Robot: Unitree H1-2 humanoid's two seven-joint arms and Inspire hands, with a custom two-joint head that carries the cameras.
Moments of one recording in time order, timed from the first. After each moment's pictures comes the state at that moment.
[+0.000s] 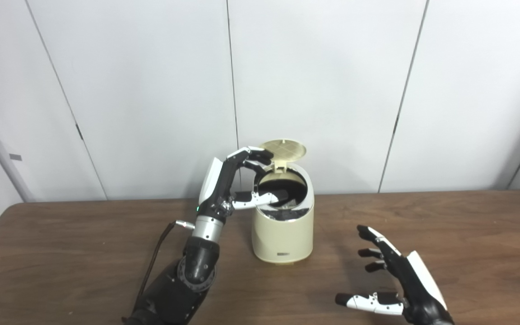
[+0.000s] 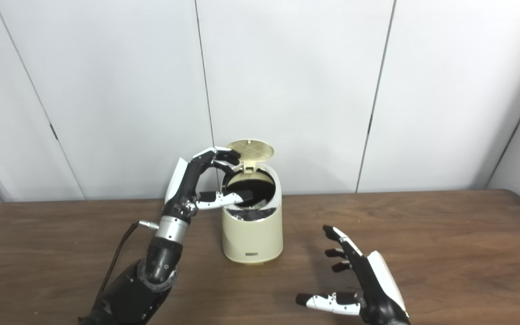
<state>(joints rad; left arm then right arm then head) -0.76 0.17 -0.47 0.66 0.12 -0.46 0.45 -0.04 -0.15 0.07 -0.34 -0.45 0.22 0.06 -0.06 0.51</state>
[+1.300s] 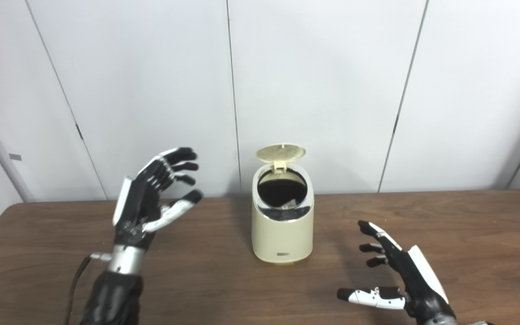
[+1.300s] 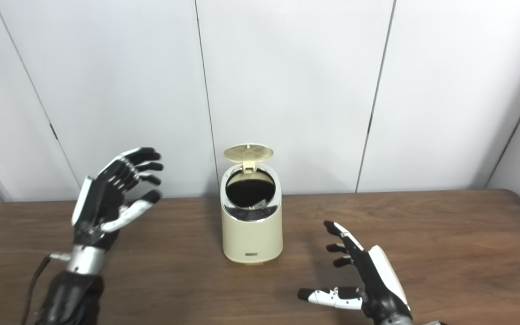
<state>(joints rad) -0.40 0.24 0.04 0.18 -0.17 -0.44 -0.12 -0.07 -0.18 0.07 -0.33 -0.43 0.22 0.07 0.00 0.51</state>
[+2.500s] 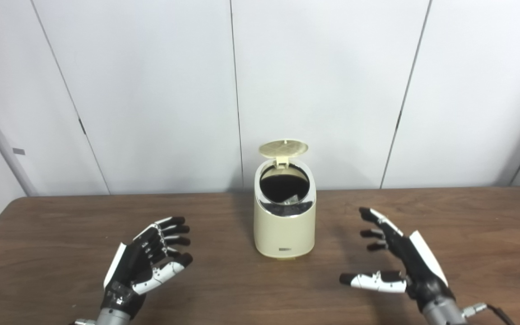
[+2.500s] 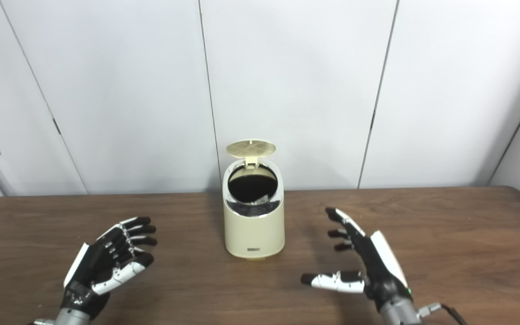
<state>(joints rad) -0.15 0.21 0.08 0.07 -0.14 -0.18 -0.17 -0.16 -0.21 0.05 -0.29 -0.38 0.21 0.08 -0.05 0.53</state>
